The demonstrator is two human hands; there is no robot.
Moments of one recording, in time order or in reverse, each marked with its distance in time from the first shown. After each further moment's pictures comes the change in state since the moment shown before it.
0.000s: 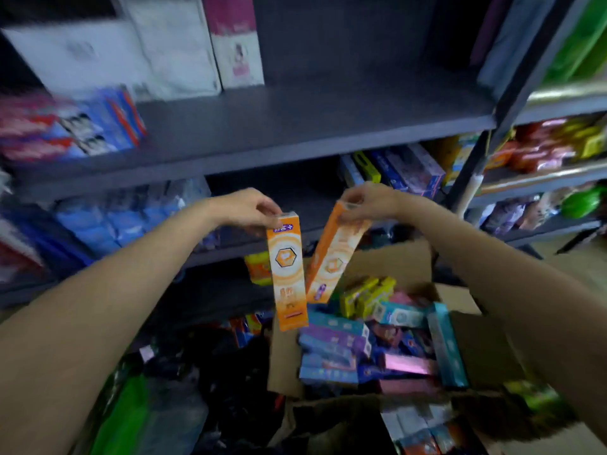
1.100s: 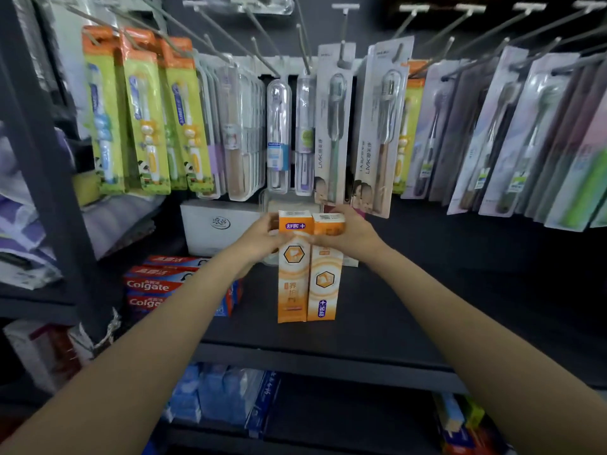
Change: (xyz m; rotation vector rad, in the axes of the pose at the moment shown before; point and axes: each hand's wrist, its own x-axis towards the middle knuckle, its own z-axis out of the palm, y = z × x) left_hand 0.017 0.001 -0.230 -0.532 0.808 0.117; right_hand 0.175 -0.218 -0.137 0.317 0.336 -0.386
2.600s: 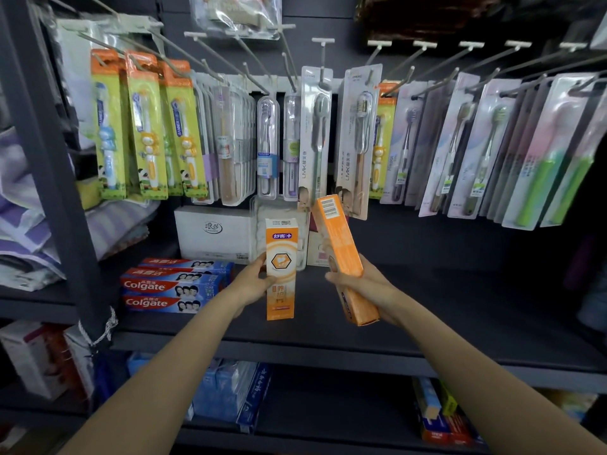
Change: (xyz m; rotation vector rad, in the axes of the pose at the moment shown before) left_hand -0.034 -0.044 0.023 0.063 -0.006 -0.155; right_hand -0.075 0.047 -0.009 0.332 -0.143 0.160
